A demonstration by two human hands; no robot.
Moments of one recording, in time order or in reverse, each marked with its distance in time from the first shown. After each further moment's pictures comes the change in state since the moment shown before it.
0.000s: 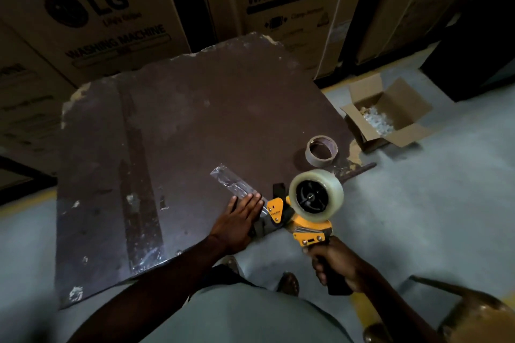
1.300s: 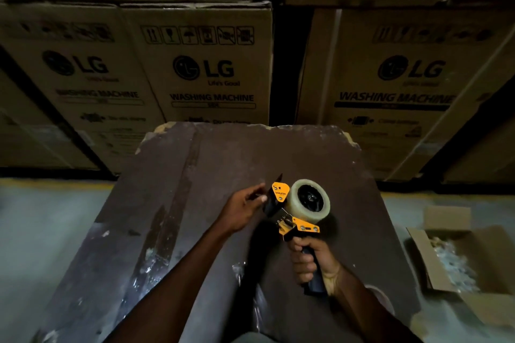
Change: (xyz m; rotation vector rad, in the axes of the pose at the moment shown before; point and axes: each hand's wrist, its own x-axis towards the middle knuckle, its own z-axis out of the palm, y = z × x) left_hand 0.101 -0.166 -0.180 -1.328 0.741 -0.596; right_hand 0.182 -0.269 0.045 0.317 -0.808 0.224
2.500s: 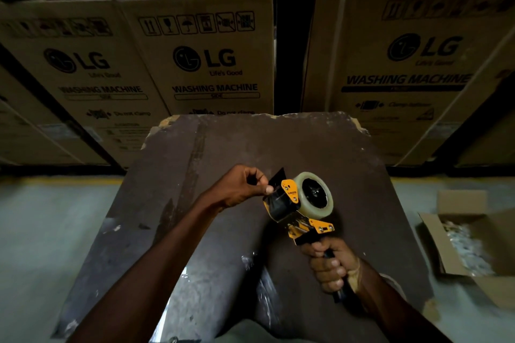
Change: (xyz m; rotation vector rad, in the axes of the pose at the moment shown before) left_hand 0.001 0.060 -0.041 0.069 -0.292 -0.010; right_hand -0.024 -0.003 0.003 -0.107 -0.337 0.220
